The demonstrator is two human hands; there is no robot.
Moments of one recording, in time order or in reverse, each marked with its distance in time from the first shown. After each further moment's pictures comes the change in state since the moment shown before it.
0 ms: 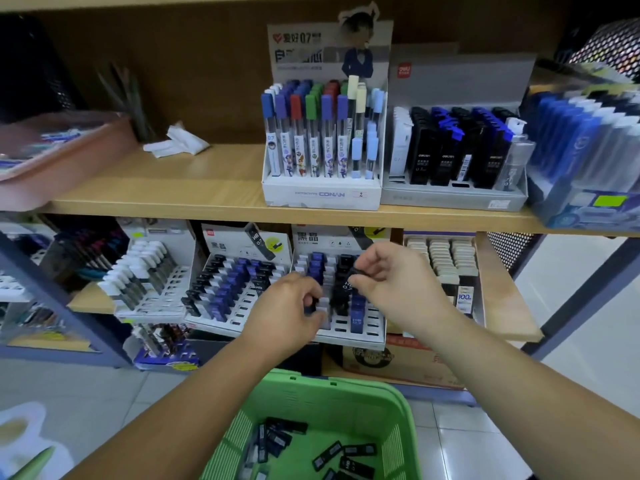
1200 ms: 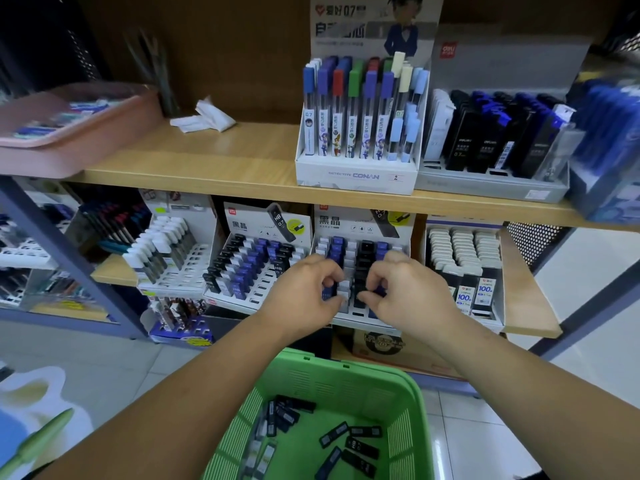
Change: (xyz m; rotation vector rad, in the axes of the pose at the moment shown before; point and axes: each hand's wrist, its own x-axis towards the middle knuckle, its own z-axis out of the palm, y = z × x) left_hand -0.004 -0.014 -0.005 -0.081 -0.033 0.034; right_hand -0.004 0.016 0.031 -0.595 -0.116 -0.205
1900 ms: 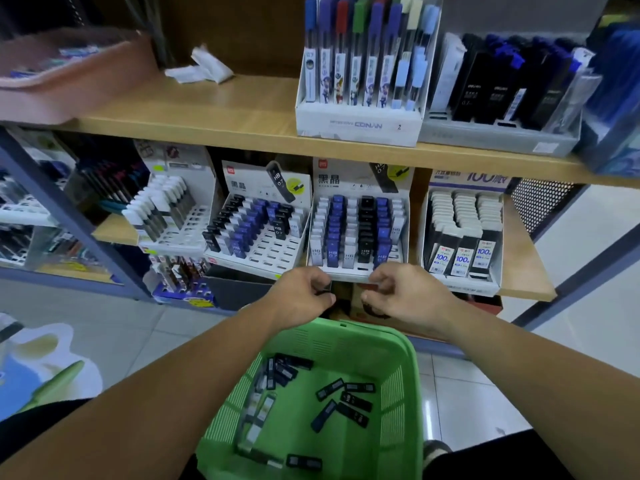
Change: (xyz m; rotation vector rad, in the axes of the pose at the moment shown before) left_hand -0.039 -0.018 0.034 -0.246 -0.295 -0.464; right_hand -0.033 0.030 0.037 0.288 -0.354 0.214
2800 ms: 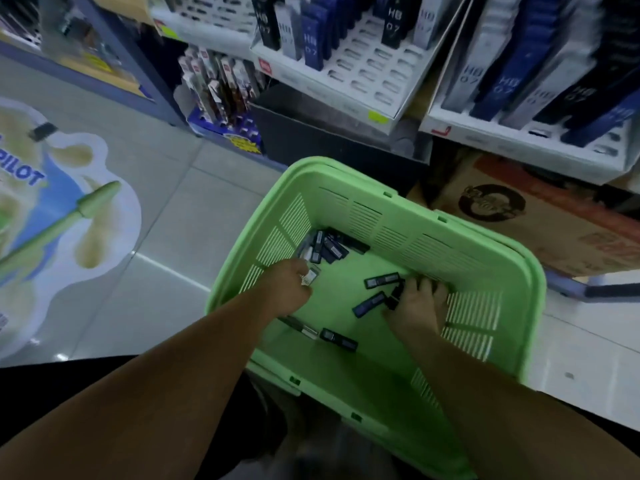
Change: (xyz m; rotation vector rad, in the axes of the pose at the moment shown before) left_hand -0.070 -0.247 0.106 -0.067 -0.069 -0.591; right_hand 0.003 0.116 0.313 -0.541 -0.210 0.342
